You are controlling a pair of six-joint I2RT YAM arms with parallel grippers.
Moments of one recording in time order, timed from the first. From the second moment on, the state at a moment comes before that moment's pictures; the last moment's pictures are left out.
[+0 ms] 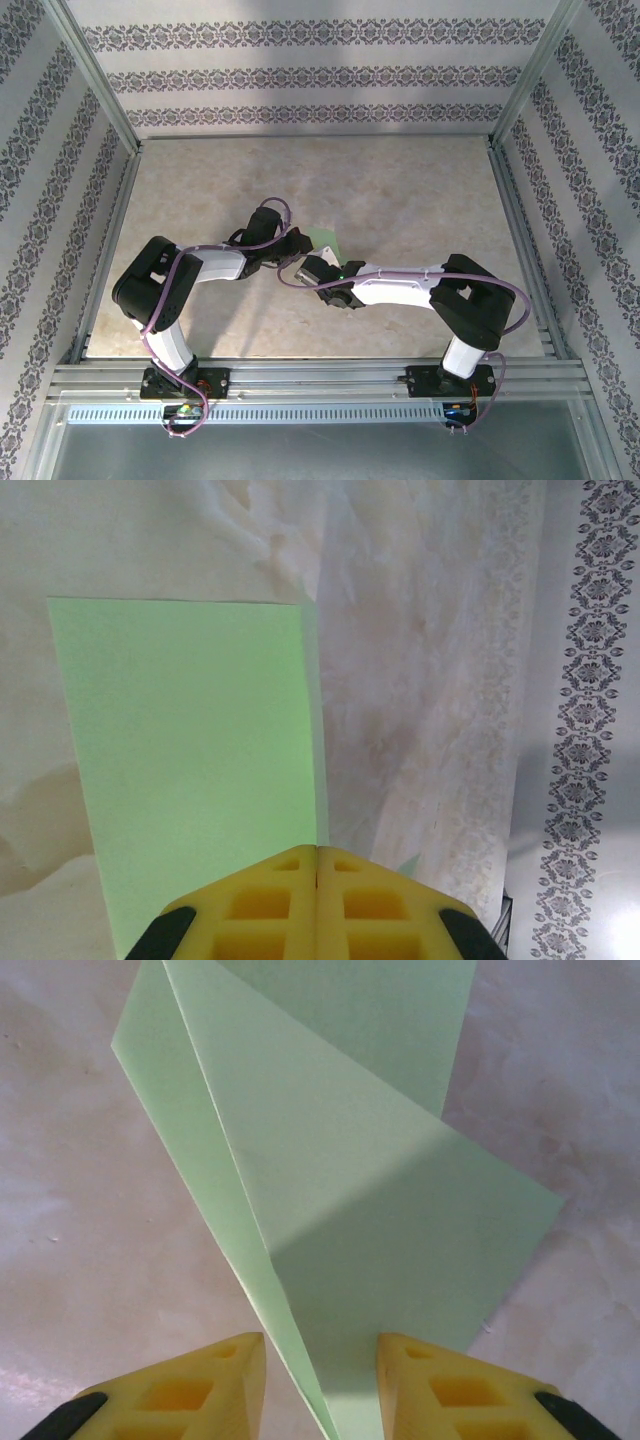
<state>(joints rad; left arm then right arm) -0.50 1.75 0.79 0.31 0.45 -1.02 1.02 1.71 0.95 -0.49 0.47 0.44</state>
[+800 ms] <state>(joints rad) -0.50 1.74 0.81 0.26 0.45 -1.00 1.02 1.76 0.95 -0.48 0.50 0.44</state>
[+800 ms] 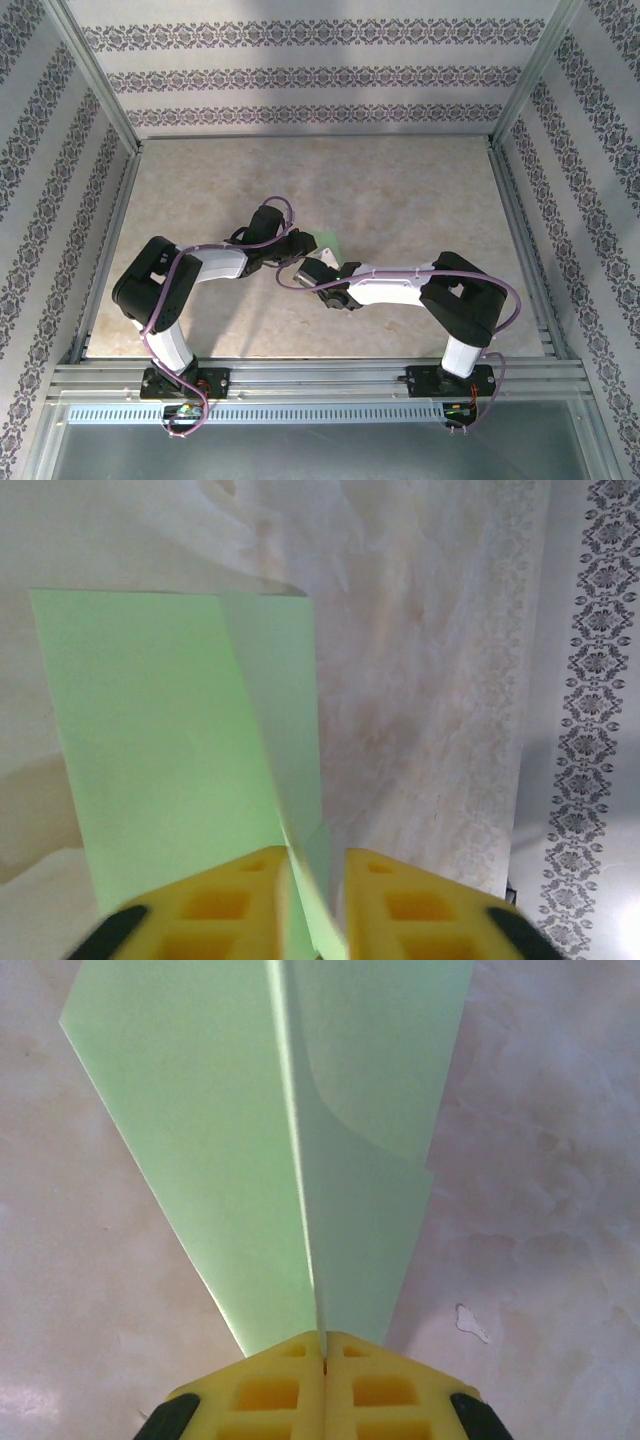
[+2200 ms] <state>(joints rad) -0.40 1.58 0.74 -0.07 0.57 -0.79 0.61 1.63 0.72 -0.18 -0.50 0.43</state>
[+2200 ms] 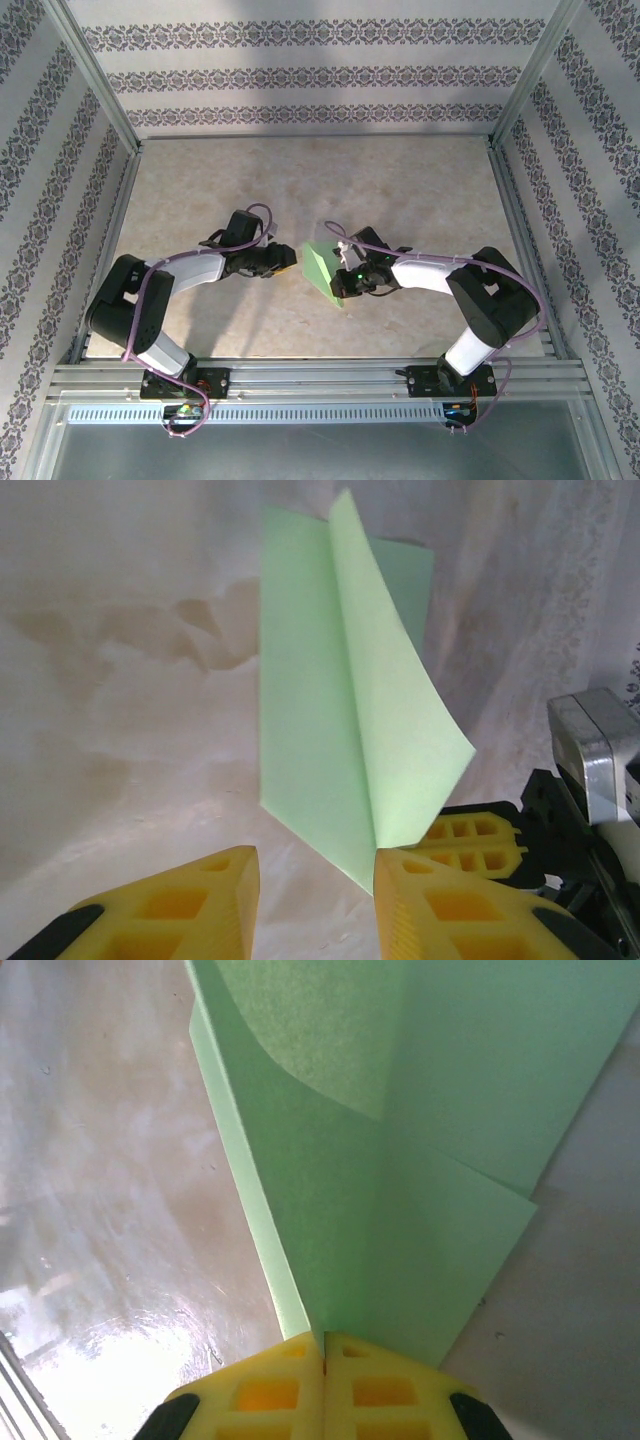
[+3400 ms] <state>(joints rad) -0.54 1.85 0.99 -0.09 0.46 -0.83 0.58 1.67 0.69 -0.09 -0.60 0.45</state>
